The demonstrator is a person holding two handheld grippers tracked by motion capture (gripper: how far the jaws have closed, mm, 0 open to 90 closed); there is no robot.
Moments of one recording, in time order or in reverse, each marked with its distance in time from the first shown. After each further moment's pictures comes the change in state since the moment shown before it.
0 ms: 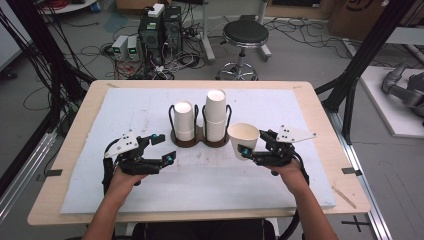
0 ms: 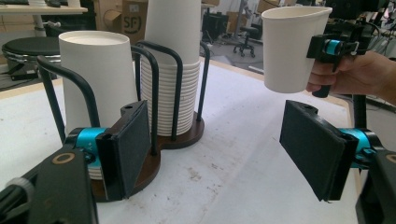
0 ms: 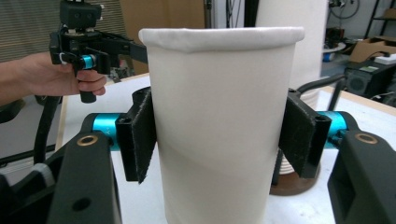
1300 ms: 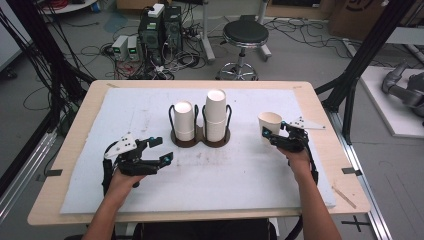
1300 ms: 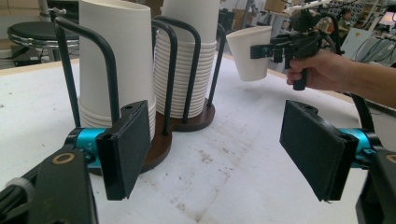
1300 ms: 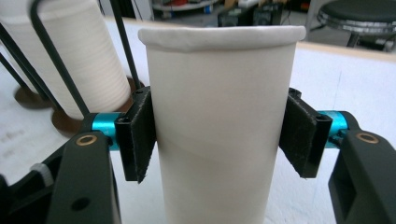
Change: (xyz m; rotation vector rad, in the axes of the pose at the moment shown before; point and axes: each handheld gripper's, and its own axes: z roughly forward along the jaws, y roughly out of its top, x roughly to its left) left arm 0.013 -0.020 -0.003 0.016 0.021 -0.048; right arm -0.084 -0.045 -0.019 0.160 -0.466 0.158
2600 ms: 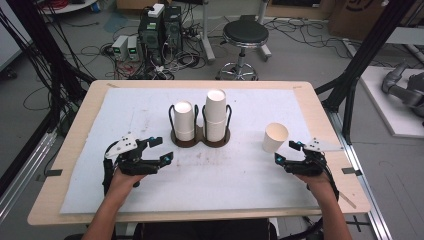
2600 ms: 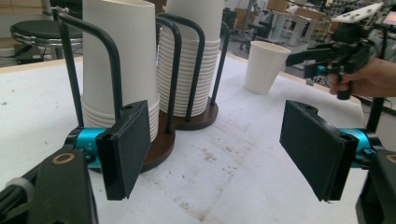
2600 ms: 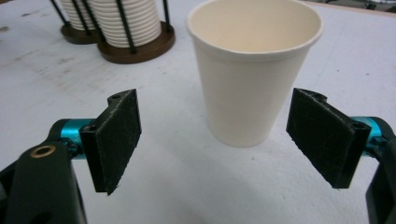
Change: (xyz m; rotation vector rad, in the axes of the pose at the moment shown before) left arm 0.002 -0.002 0.002 -0.002 0.012 -0.002; right arm 0.016 -0.032 -0.076 0.080 0.039 -0.051
